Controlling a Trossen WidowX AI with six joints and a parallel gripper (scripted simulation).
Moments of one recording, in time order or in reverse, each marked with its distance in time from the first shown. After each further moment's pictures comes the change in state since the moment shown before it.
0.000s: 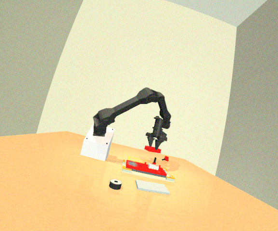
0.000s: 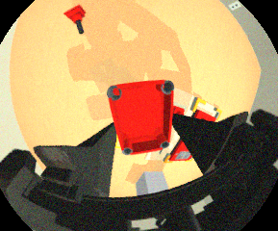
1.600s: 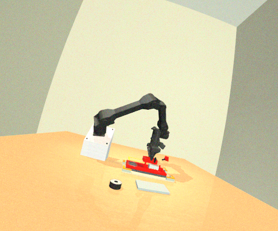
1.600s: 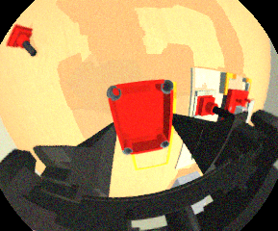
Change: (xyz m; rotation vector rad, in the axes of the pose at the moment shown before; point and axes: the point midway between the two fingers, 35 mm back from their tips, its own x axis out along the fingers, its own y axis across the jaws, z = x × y) arm 0.076 0.002 -0.001 0.382 0.010 0.008
